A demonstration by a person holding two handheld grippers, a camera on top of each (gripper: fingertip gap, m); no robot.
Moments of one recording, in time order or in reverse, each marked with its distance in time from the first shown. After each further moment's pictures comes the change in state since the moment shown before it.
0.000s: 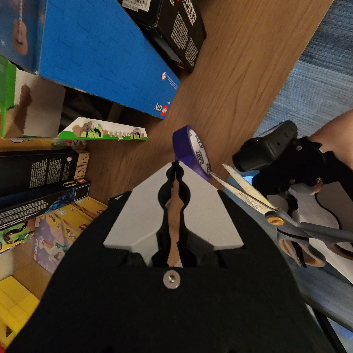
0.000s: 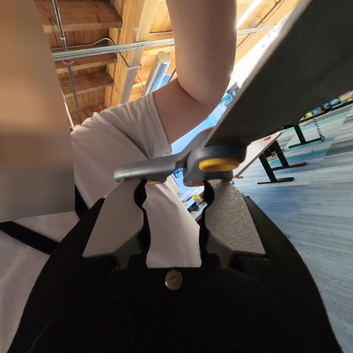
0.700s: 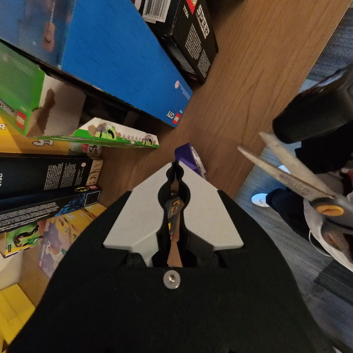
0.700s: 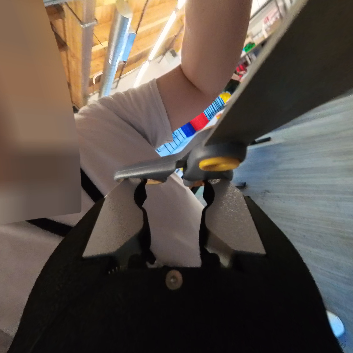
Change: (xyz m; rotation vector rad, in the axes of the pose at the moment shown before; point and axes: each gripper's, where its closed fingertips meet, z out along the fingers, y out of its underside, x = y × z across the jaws) left arm -0.010 0.004 0.003 0.116 -0.078 0.009; right arm -0.025 0.004 -0.023 -0.179 0.168 0.057
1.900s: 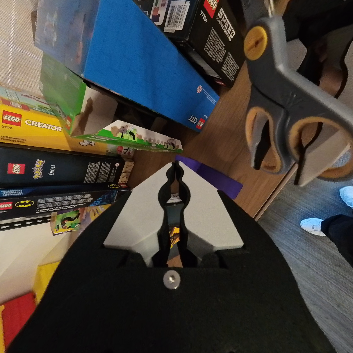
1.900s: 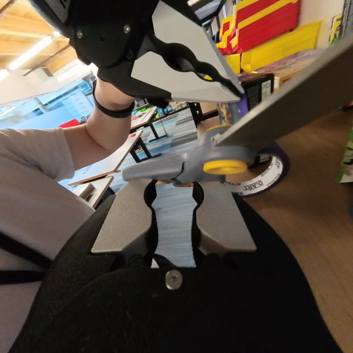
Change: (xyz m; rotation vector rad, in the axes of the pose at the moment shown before) left arm -0.004 0.001 0.000 0.059 -0.260 0.061; right arm 0.056 -0.081 -0.122 0.169 0.624 -0.278
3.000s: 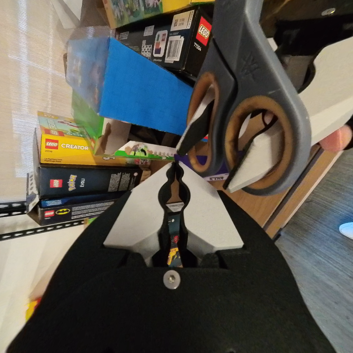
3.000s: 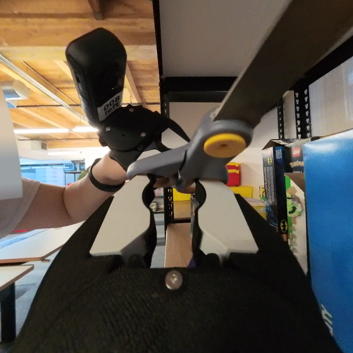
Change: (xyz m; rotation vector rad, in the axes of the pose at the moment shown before) left arm 0.003 -0.026 -0.008 0.012 -0.097 0.108; right arm -0.013 -0.085 -0.022 0.685 0.043 -0.369
